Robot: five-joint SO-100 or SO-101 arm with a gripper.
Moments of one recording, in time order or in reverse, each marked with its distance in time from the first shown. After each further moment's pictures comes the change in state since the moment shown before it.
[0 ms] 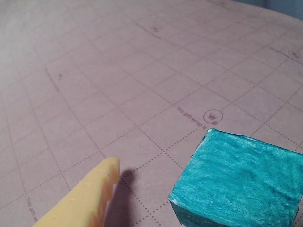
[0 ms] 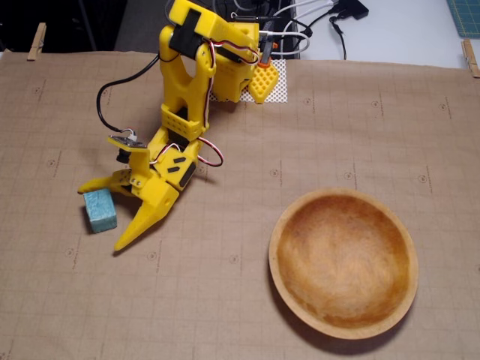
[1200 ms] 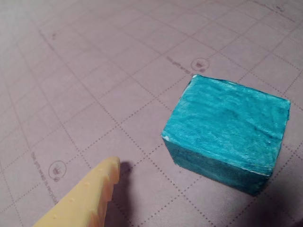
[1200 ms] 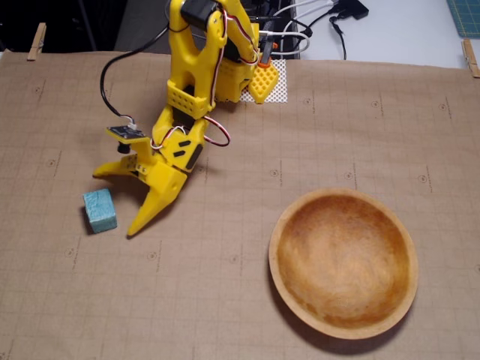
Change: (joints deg) arm -0.5 14.7 12.3 12.9 1.2
